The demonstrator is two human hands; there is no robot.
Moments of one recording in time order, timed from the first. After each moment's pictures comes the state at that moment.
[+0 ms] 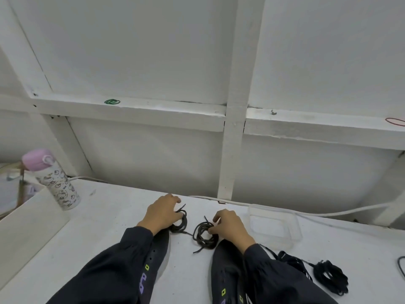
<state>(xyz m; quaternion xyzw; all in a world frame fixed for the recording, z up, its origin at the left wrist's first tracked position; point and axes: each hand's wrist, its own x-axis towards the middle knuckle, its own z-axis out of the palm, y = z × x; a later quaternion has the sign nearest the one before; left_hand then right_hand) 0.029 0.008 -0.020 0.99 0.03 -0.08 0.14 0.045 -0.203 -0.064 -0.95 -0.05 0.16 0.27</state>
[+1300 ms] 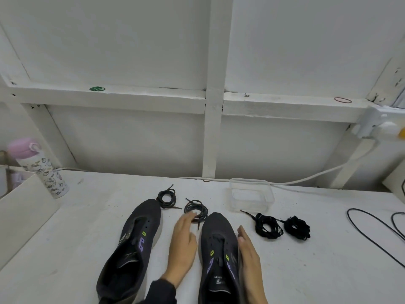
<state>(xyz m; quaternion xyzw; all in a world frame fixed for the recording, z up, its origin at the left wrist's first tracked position) -0.115 -0.087 -0.090 0.87 0.01 0.07 0.48 -0.157 -0.252 -0.098 -0.64 0.14 -0.02 0.76</state>
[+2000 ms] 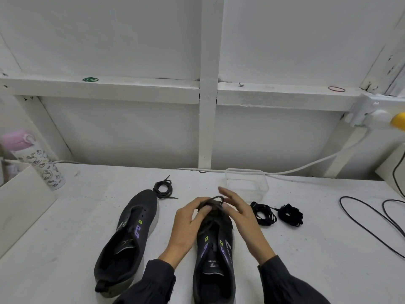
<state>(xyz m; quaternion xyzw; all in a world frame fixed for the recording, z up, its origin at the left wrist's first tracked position) -0.122 -0.102 -0.037 0.78 -0.12 0.09 0.61 -0.119 -0.267 -0.027 -0.75 -0.05 0.01 0.66</state>
